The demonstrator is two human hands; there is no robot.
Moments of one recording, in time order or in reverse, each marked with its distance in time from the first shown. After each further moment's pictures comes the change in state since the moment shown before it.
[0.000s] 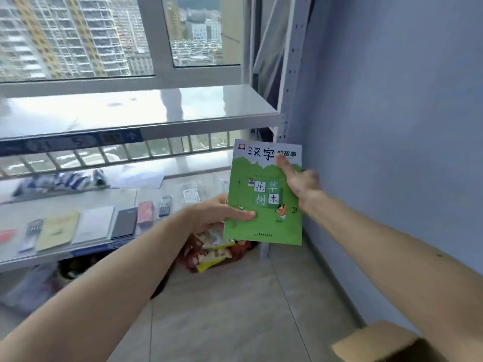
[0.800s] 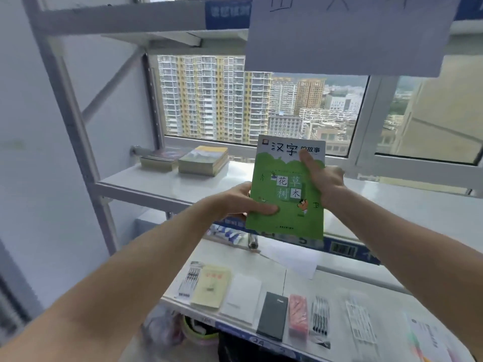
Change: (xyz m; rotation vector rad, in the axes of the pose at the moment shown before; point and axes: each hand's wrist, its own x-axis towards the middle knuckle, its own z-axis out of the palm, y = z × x) left_hand -0.240 -0.058 -0.515 0.047 0.652 0.093; right_hand 0.003 -0.239 0.590 -0.025 -0.464 -0.269
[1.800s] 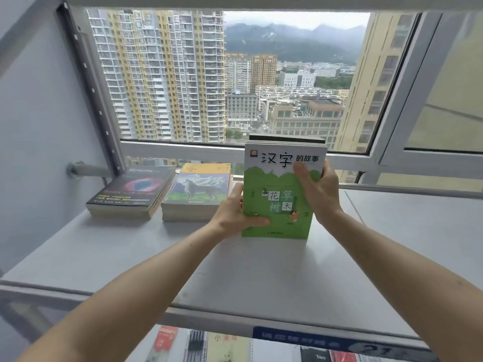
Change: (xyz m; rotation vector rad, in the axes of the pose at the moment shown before) left_hand 0.234 -0.146 -0.212 0.043 0.247 0.212; right_hand 0.220 0.031 0.209 0.088 0.139 -0.392
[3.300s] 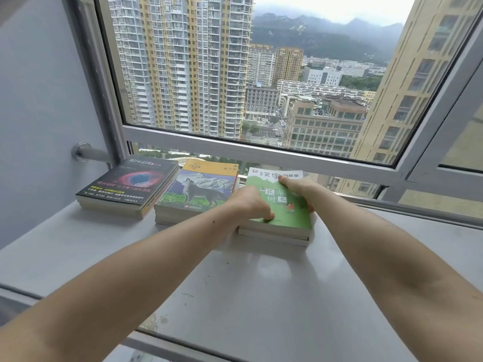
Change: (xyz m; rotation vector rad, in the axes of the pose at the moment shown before) left_hand 0.061 0.043 0.009 0.501 -0.067 -0.467; right_hand 0.114 0.058 0.061 -0.707 -0.297 0.720
